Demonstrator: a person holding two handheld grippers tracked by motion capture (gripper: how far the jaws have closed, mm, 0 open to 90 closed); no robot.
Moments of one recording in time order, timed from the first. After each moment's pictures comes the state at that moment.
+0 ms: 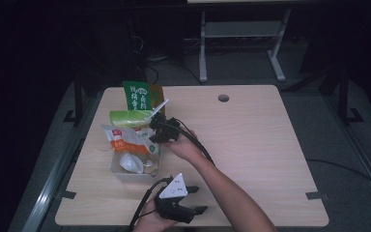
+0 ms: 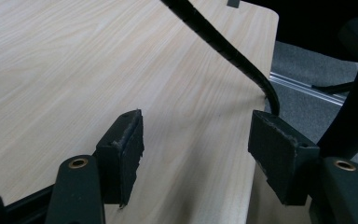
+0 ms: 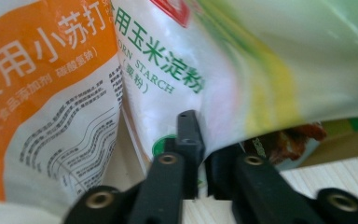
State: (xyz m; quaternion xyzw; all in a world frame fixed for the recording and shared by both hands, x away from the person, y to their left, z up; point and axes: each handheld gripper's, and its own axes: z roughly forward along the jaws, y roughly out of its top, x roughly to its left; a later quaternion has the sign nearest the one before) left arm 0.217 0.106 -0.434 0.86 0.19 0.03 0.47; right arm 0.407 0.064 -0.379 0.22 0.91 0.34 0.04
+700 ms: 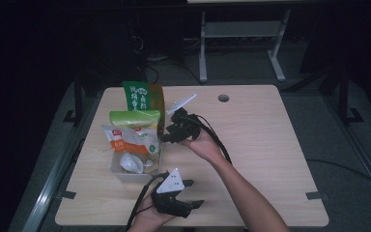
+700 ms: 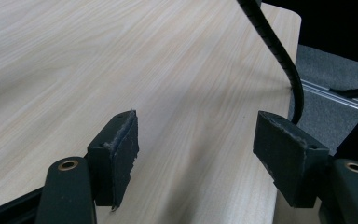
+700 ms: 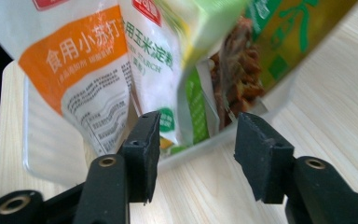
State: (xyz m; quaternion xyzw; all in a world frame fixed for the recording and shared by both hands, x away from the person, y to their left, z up) left arm 0.227 0.113 -0.432 0.86 0.20 0.05 0.47; right arm 0.402 0.002 -0.363 0.24 0.88 0.40 0.01
